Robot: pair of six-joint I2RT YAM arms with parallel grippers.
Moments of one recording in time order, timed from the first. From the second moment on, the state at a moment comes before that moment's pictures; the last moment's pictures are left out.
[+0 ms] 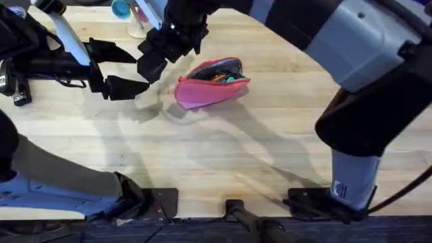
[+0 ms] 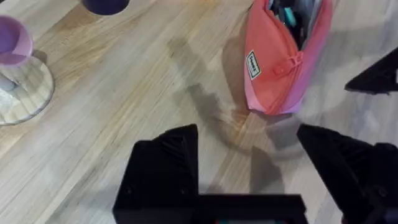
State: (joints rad) left arm 0.54 1.73 1.18 -1.11 1.00 1.53; right arm 0.83 2.19 2.26 -1.22 -0.10 -0.06
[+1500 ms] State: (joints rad) left arm 0.54 1.73 1.18 -1.11 1.00 1.53; right arm 0.78 2.32 2.19 -1.21 -0.10 -0.06
